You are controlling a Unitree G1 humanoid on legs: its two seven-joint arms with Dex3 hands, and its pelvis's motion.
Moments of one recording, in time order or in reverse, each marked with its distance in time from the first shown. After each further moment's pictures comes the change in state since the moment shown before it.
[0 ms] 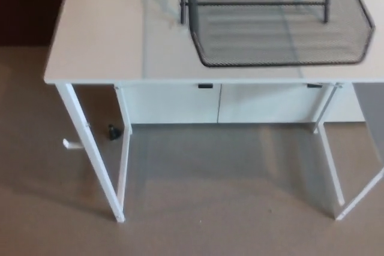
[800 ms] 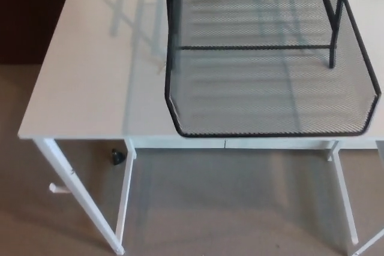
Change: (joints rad) left_arm 0.000 -0.001 -0.009 0.040 0.001 -0.013 -0.004; right_arm -0.003 -0.009 0.006 0.034 -0.005 -0.015 -0.001
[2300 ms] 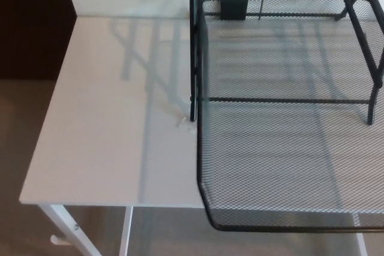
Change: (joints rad) left_arm 0.014 0.016 -0.027 0.003 0.032 -0.001 -0.017; right_arm 0.021 0.014 0.022 0.062 -0.021 -0.039 -0.016
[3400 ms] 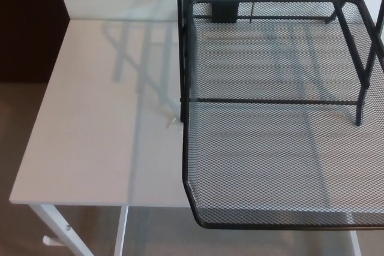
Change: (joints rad) left_arm -0.046 0.009 0.013 -0.046 -0.002 0.001 -0.019; right_arm 0.344 0.074 -0.066 -0.719 -0.176 -0.275 -0.199
